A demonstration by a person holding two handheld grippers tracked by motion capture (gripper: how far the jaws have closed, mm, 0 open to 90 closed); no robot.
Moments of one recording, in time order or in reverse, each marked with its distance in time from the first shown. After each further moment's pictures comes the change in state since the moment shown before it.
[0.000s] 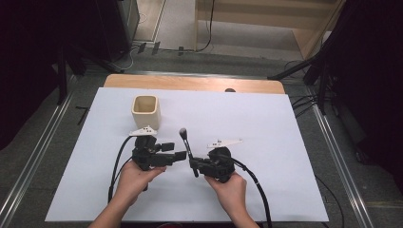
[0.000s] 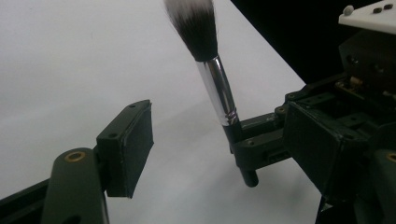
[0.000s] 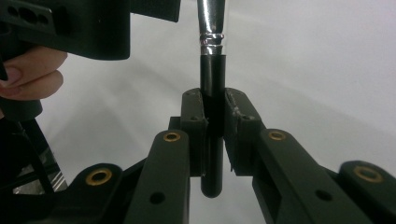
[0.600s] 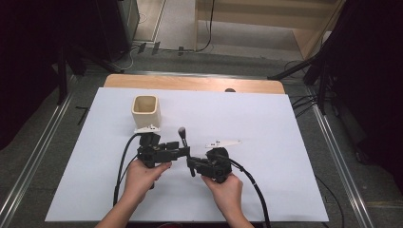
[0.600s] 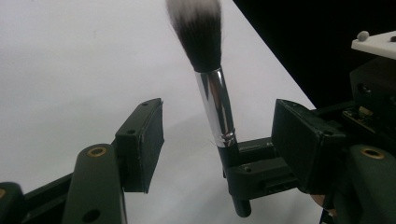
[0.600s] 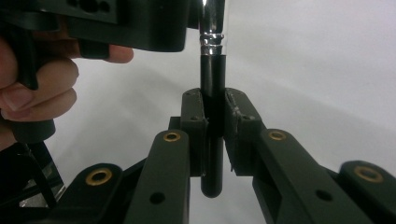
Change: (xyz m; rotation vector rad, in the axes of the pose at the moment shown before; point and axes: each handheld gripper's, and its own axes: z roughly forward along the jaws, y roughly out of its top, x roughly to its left) left arm 0.002 0.003 0.013 -0.009 0.031 -0.074; right arm 0.003 -0.001 0.007 -0.030 0.009 0.041
